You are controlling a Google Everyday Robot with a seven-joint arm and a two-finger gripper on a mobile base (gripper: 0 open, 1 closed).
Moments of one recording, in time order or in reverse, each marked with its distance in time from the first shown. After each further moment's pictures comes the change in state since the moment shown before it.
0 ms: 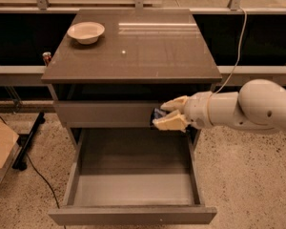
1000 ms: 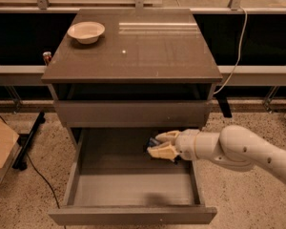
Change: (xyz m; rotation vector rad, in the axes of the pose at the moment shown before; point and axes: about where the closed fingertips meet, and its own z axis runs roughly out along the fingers) arm 0.115 0.033 0.078 -0.037 -0.040 0.198
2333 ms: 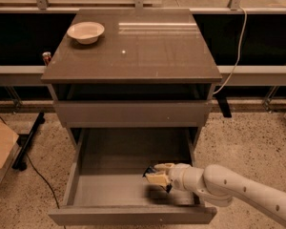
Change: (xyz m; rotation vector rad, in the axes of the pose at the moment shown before) arm 0.162 0.005 0.075 0.079 0.043 0.253
